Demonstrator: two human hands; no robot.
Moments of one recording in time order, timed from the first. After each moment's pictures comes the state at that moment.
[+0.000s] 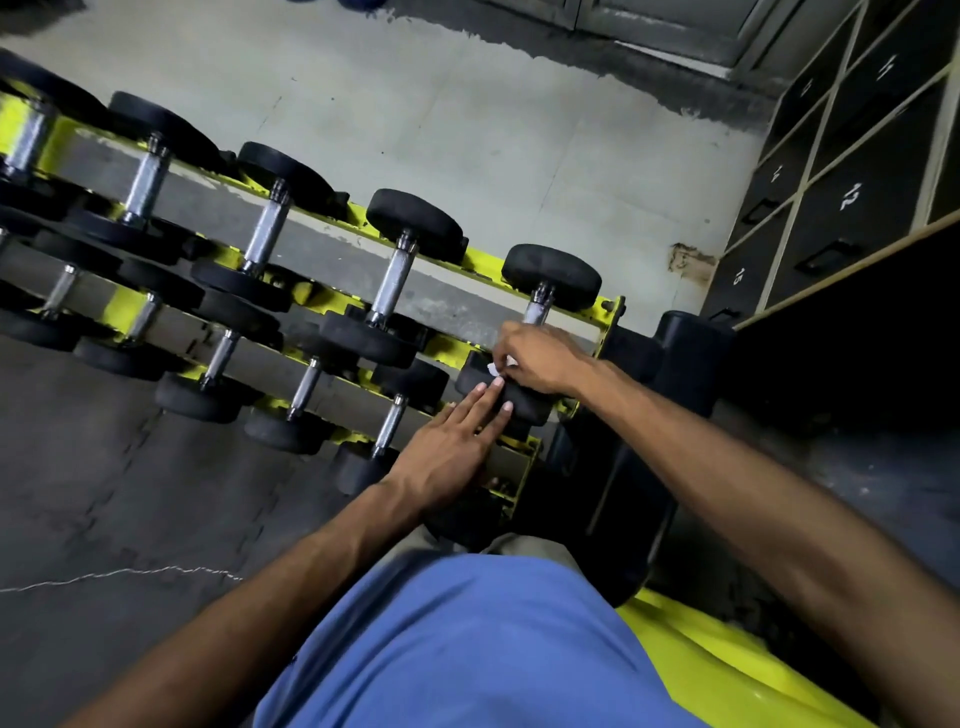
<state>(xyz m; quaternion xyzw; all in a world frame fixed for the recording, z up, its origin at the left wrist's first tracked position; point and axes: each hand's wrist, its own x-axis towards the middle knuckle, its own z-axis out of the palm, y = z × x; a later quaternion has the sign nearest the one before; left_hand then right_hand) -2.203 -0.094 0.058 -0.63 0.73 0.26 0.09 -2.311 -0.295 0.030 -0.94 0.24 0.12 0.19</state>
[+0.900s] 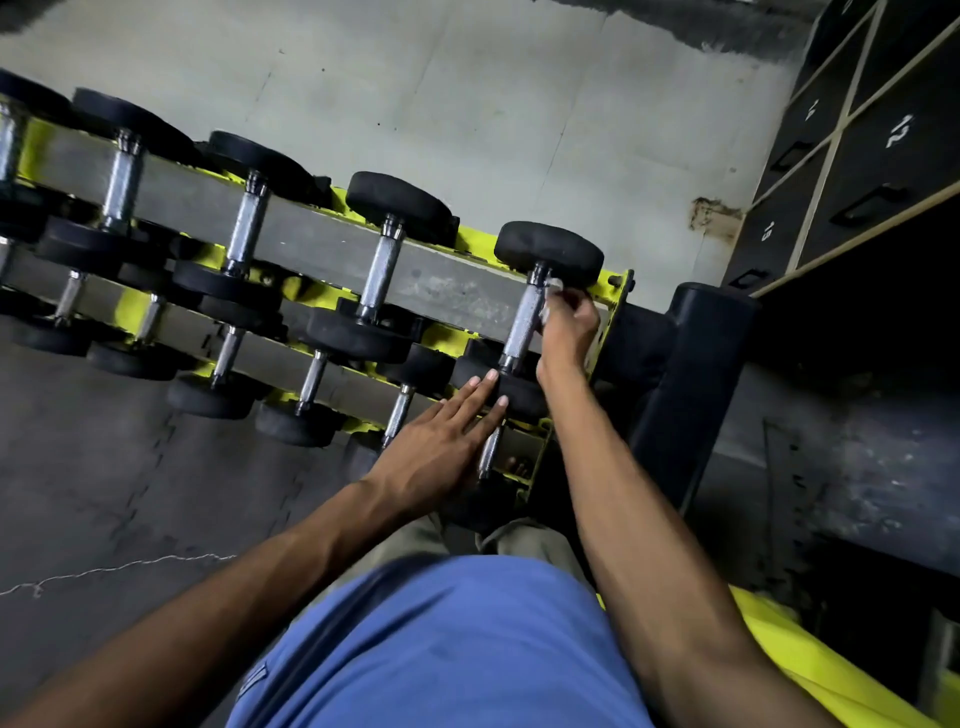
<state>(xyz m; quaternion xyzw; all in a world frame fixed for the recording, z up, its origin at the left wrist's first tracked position) -2.190 -0.092 0.048 -0.61 0.76 0.24 0.06 -2.295 -0.290 -0.035 -0.26 0.63 -0.46 0.57</state>
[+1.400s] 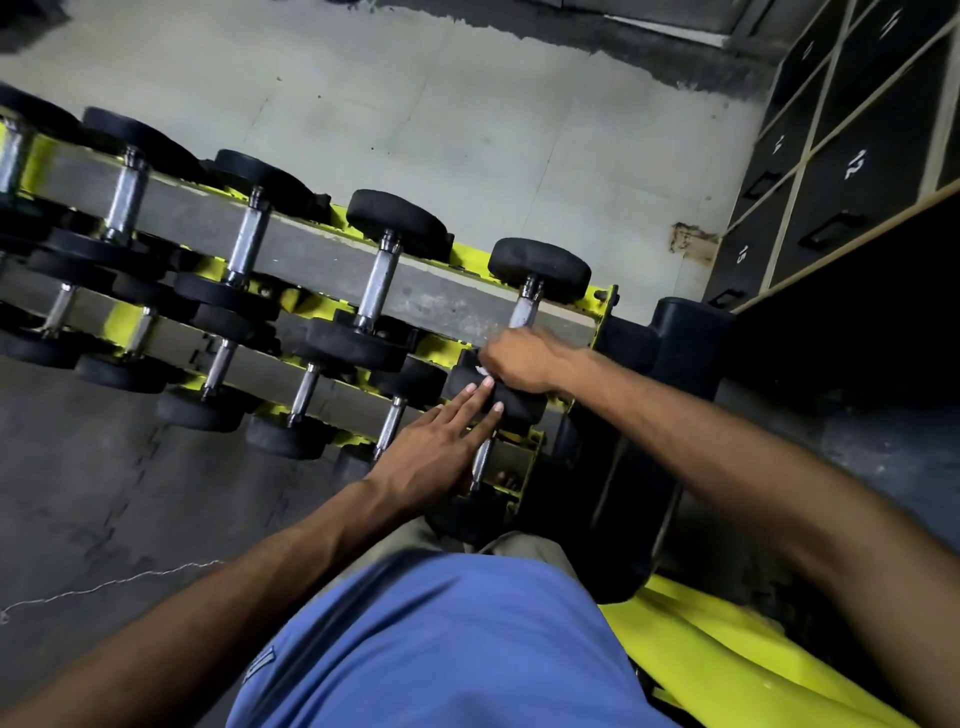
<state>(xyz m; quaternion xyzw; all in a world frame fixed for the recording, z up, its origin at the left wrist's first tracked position) -2.194 -0.096 0.055 -0.60 0.76 0.24 0.11 -2.305 -0.292 0.020 -0.96 0.17 0.19 0.09</state>
